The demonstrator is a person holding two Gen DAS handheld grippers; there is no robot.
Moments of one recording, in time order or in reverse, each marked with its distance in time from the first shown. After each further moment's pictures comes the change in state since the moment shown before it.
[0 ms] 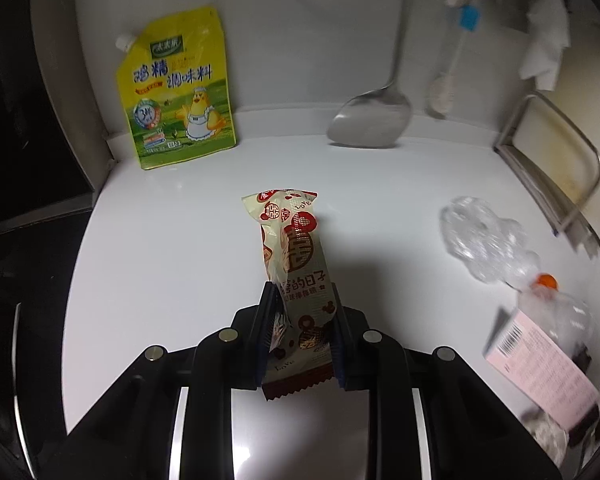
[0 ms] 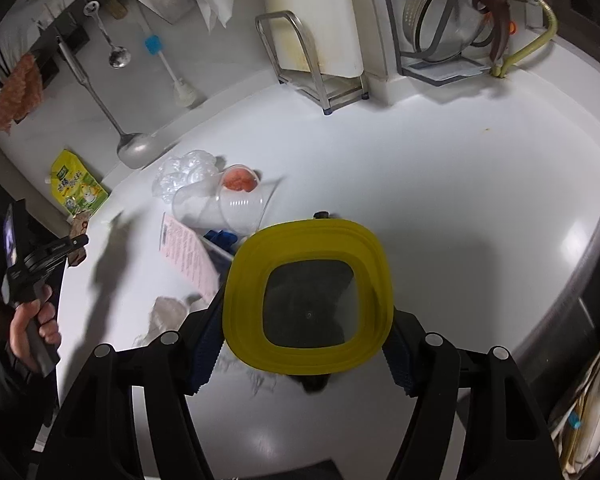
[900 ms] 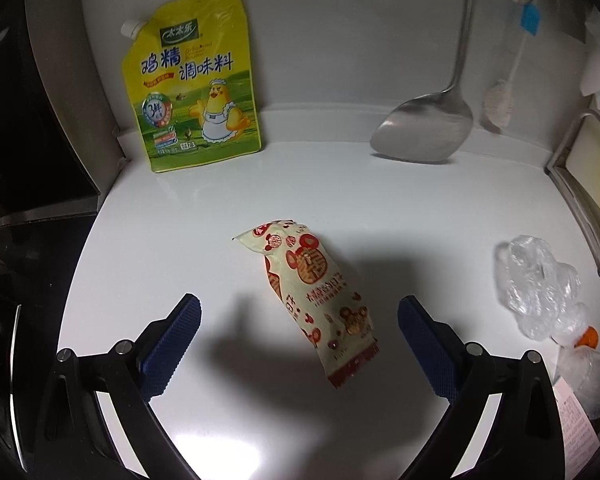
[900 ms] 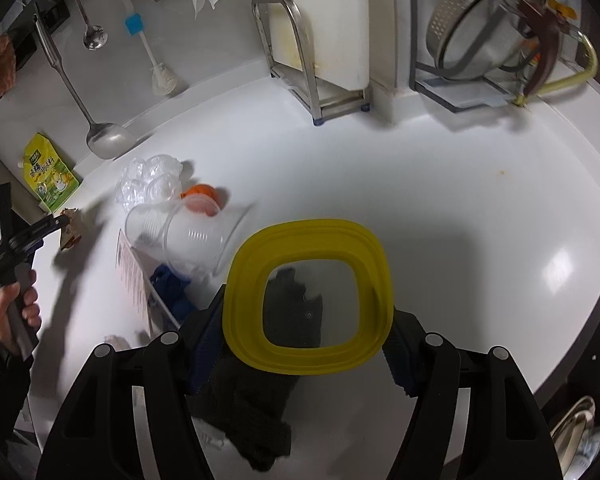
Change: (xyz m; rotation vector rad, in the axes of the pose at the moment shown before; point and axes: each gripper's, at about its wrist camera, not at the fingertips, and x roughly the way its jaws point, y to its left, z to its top) left arm 0.061 0.006 0.031 -0.092 0.014 0.133; right arm 0.050 -0.015 0.056 -0.100 0.060 -0.070
